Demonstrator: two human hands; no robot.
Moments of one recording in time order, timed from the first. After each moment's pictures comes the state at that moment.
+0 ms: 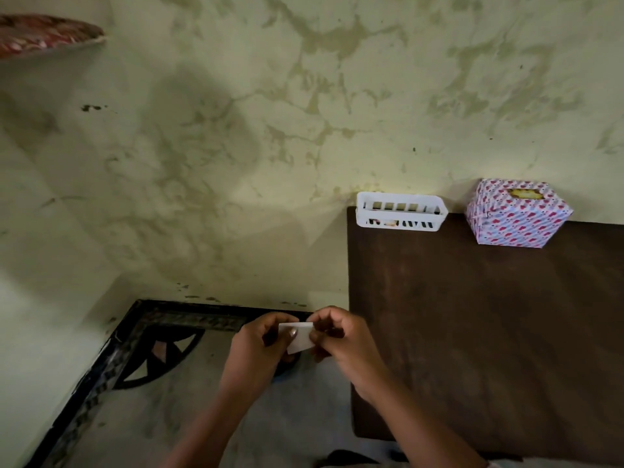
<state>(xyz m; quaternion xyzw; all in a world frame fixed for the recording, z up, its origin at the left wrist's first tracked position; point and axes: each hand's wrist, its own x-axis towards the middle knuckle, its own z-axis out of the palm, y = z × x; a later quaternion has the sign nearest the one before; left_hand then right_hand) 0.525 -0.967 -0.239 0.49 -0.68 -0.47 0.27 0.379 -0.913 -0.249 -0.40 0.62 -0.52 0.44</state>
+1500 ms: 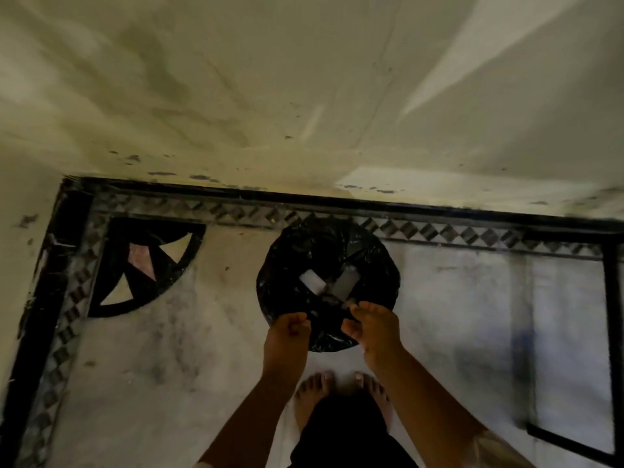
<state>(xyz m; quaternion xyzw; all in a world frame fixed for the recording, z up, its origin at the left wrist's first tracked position) 0.546 -1.280 -0.825 0.72 -0.34 -0.60 0.06 0.404 -1.250 -0.836 0.21 0.68 -0.42 0.56</state>
